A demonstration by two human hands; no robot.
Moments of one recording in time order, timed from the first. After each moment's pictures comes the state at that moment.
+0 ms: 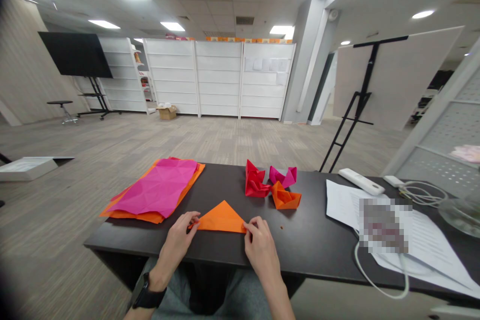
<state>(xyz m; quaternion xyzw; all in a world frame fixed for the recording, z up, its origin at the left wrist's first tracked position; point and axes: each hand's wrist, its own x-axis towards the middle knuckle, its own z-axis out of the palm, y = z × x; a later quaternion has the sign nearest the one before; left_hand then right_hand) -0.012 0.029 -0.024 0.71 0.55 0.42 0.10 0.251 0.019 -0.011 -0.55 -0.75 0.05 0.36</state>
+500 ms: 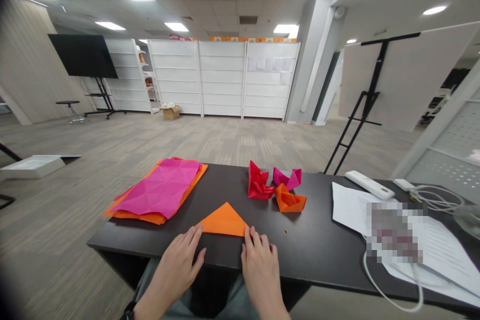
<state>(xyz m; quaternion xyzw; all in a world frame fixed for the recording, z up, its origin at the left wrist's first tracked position) 0.000 -0.022 -0.018 0.78 0.56 0.25 -0.09 0.235 -0.011 -0.020 -0.60 -0.76 -0.13 0.20</state>
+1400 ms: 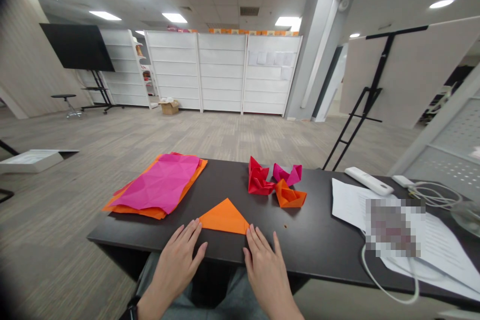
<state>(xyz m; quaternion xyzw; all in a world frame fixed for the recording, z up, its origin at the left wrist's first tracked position) 0.003 -0.024 -0.017 0.77 0.58 0.24 -0.08 0.257 -0.021 -0.020 -0.56 -0.80 0.03 0.19</state>
